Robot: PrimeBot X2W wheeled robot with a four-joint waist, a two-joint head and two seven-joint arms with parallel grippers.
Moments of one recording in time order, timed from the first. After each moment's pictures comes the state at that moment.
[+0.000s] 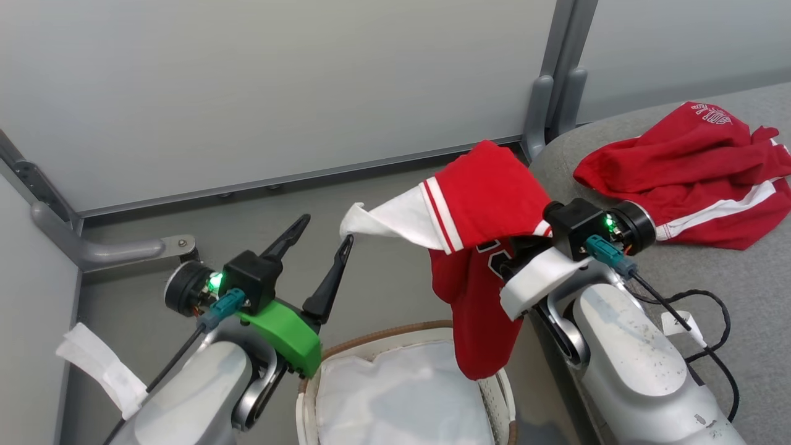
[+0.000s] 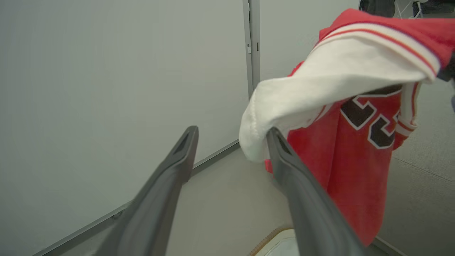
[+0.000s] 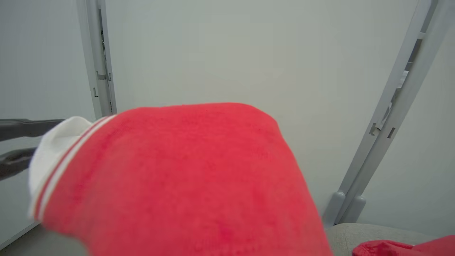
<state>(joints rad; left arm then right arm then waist) -0.52 0.36 -0.82 0.37 -0.60 -0.02 -0.25 -0.52 -0.05 0.36 0.43 0.13 0.13 -0.26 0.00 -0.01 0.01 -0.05</state>
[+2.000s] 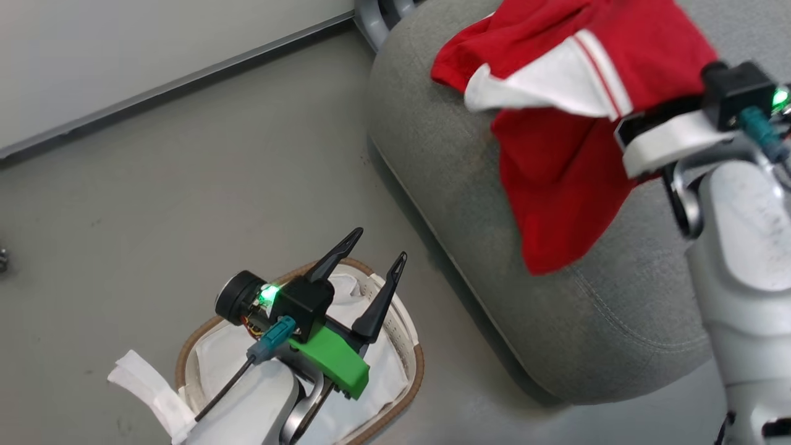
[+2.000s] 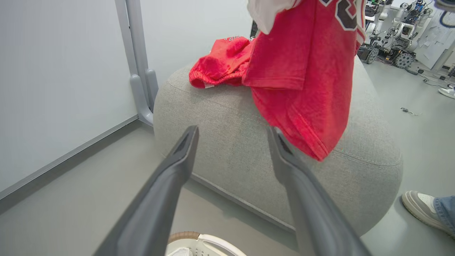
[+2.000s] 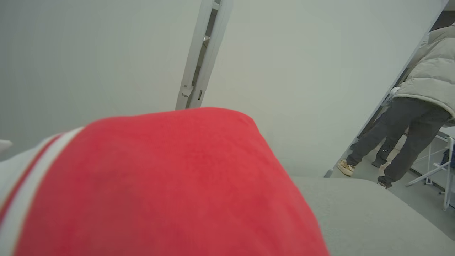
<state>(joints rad) -0.41 0.22 -0.73 0.32 -0.40 -0.09 -0.26 -0.73 -0.13 -0.01 0.42 -0.09 0.13 -0.26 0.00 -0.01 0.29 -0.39</state>
